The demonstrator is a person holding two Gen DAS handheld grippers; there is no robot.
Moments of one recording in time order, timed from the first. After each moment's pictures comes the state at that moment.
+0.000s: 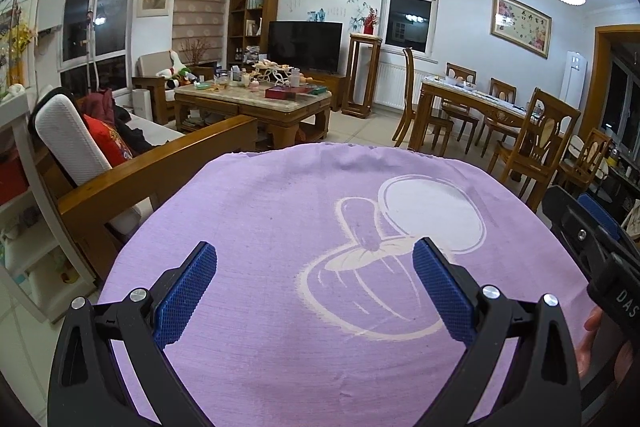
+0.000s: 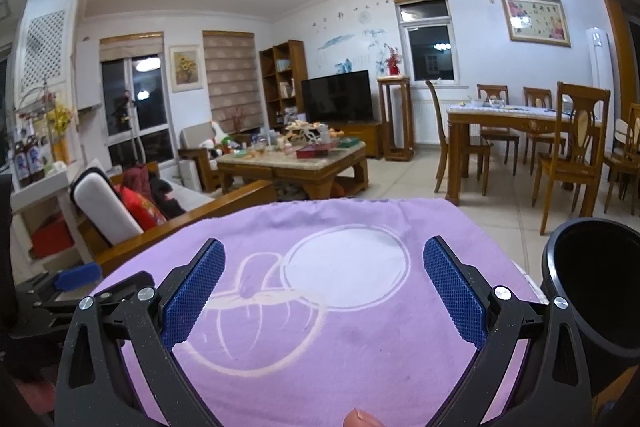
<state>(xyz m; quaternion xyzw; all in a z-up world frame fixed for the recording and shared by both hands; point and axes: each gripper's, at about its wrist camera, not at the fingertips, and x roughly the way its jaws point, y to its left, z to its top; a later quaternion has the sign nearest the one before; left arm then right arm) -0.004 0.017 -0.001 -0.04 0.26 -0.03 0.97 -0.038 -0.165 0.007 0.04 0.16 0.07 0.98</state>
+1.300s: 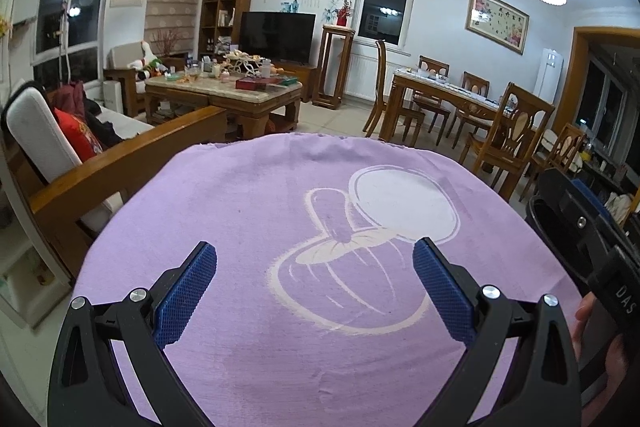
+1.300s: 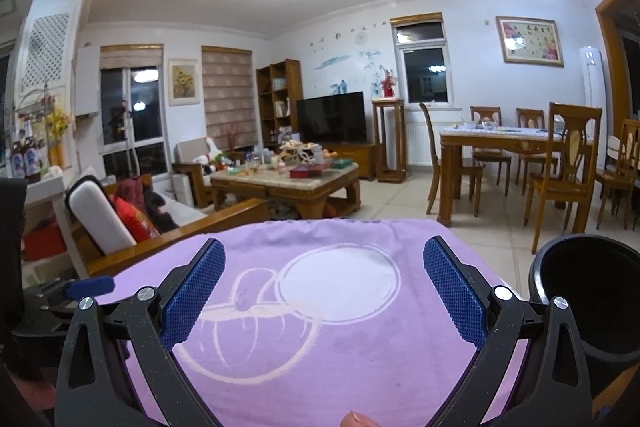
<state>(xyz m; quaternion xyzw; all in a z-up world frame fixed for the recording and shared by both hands) -0.002 0.008 -0.003 -0.04 0.27 -0.08 0.96 -0.054 -0.156 0.015 0.03 0.12 0.06 0.99</state>
